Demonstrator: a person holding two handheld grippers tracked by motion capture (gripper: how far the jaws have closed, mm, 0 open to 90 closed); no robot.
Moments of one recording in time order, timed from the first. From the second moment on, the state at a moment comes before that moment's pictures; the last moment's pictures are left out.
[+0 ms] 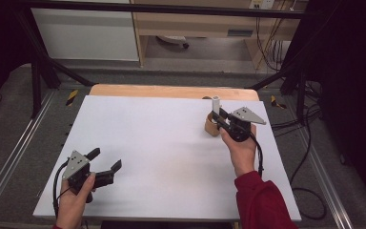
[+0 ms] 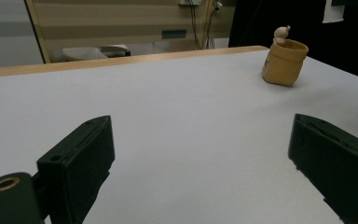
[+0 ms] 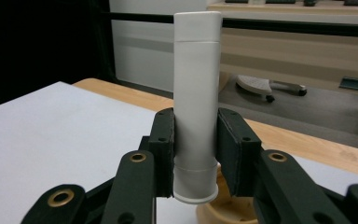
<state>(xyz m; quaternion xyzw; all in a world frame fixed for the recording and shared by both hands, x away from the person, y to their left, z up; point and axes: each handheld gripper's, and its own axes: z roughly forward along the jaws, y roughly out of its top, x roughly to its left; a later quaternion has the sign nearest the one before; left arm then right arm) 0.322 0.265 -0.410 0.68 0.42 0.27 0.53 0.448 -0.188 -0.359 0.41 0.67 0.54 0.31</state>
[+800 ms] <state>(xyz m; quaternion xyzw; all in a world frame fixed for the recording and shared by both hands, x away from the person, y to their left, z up) 0.323 0.268 -0.411 0.68 0.43 0.26 0.53 0.485 -0.191 -0.392 0.46 0.65 0.51 0.33</state>
